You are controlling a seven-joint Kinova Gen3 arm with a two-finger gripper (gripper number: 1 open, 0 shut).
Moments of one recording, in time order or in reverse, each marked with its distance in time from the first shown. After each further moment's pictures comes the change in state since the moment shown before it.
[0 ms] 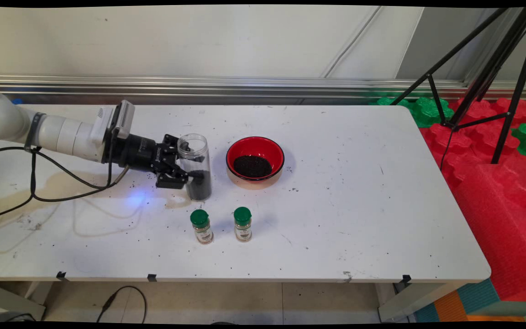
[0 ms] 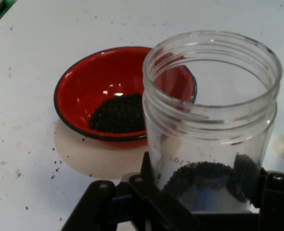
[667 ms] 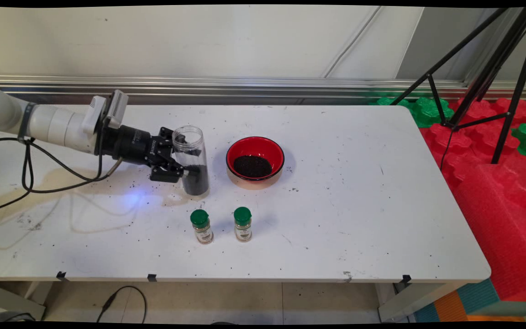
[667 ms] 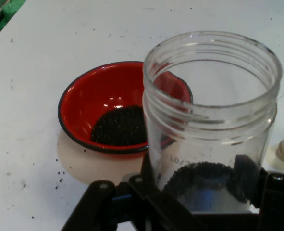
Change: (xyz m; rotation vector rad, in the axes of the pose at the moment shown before) arm 0.014 -0.007 -0.015 -0.020 0.011 0.000
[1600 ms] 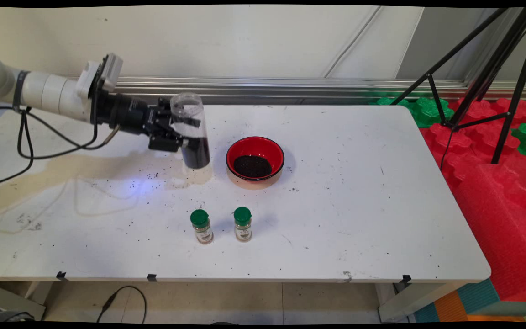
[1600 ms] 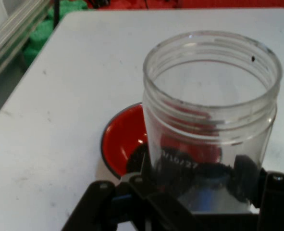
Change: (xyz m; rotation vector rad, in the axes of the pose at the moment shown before) arm 0.044 -0.036 -0.021 0.016 0.029 -0.001
